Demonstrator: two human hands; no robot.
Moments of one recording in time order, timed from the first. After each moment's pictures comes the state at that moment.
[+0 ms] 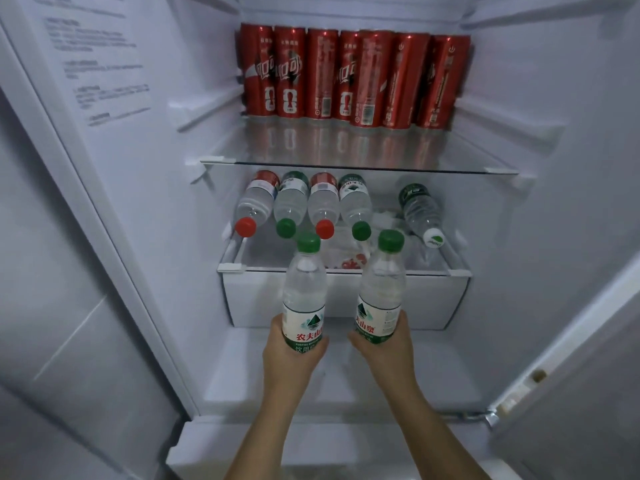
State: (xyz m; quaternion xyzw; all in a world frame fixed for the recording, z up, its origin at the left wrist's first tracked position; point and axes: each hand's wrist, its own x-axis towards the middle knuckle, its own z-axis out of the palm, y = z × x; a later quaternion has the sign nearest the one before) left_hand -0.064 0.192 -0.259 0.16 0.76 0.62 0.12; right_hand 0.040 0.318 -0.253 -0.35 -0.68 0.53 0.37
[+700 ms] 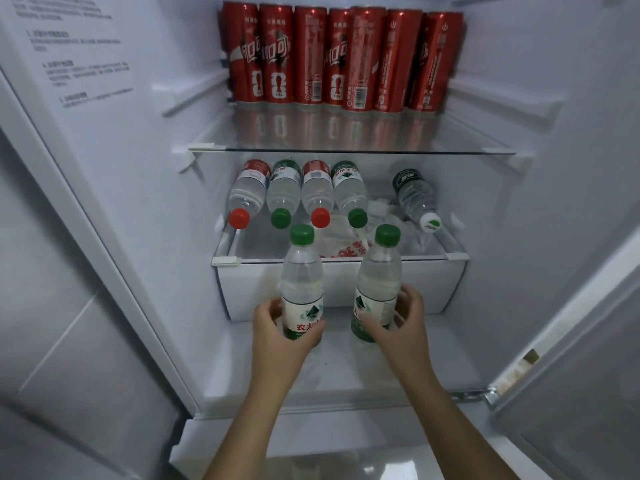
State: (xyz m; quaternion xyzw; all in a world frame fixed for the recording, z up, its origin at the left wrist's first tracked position) left_hand -0.080 0.178 -0.246 0.22 0.74 0.62 0.11; right_hand 0.055 0.320 -0.241 -0.32 -0.68 0.53 0.39
